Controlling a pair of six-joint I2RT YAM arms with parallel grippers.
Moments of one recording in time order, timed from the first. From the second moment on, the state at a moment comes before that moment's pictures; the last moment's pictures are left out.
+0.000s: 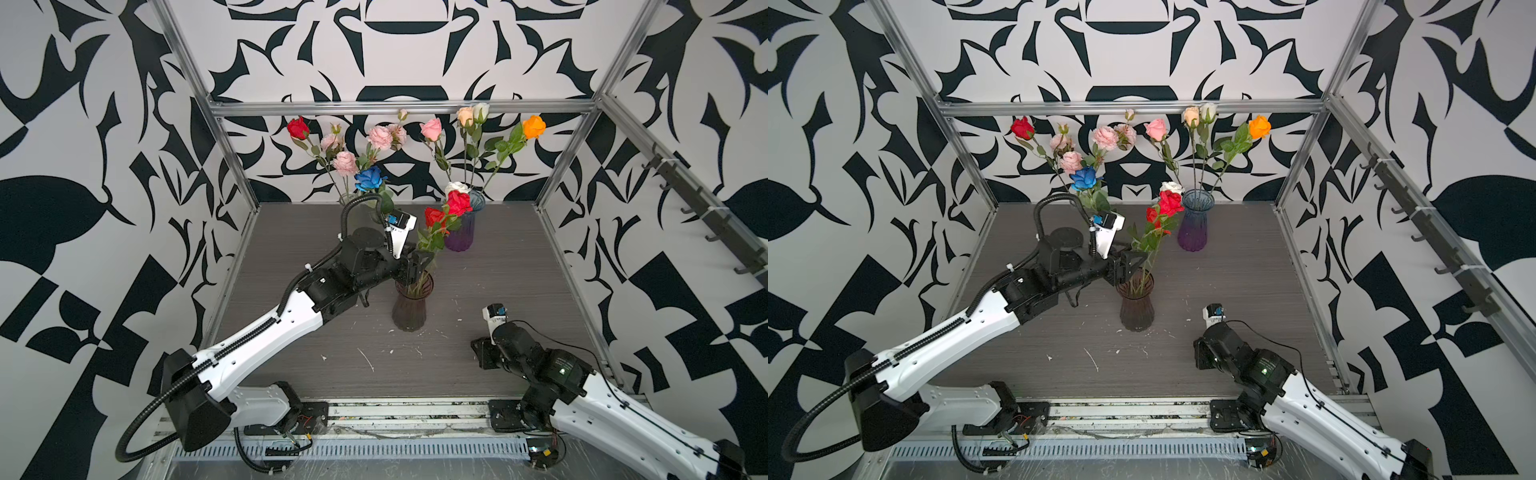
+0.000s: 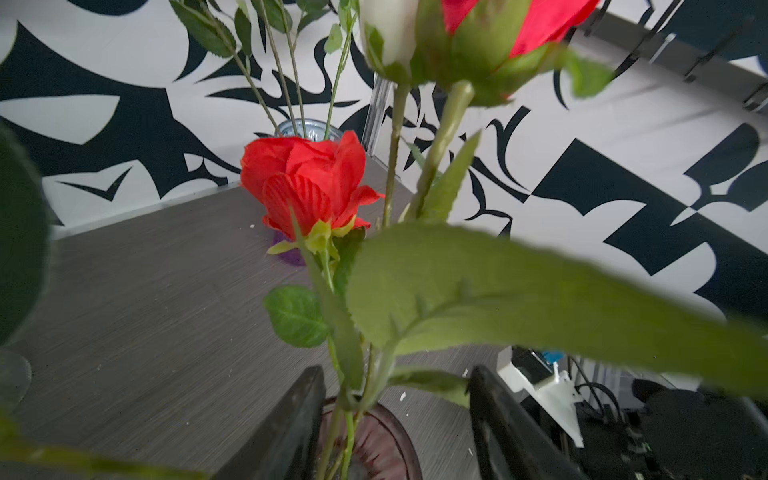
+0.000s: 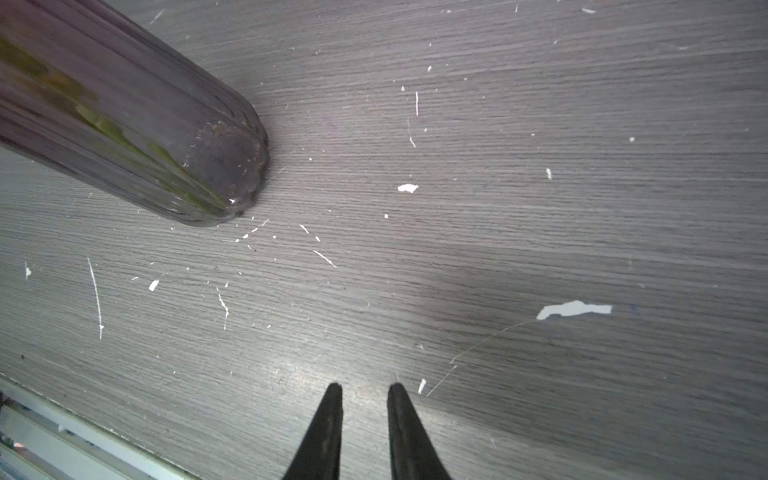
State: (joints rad) left arm -0.86 1.30 1.21 -0.22 0.11 -0.28; right arm 0.81 0.55 0.39 -0.74 0.14 0.70
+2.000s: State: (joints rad) left arm -0.86 1.16 1.23 -0.35 -0.15 -0.39; right arm 0.81 0.55 0.39 -0.74 0.13 0.70
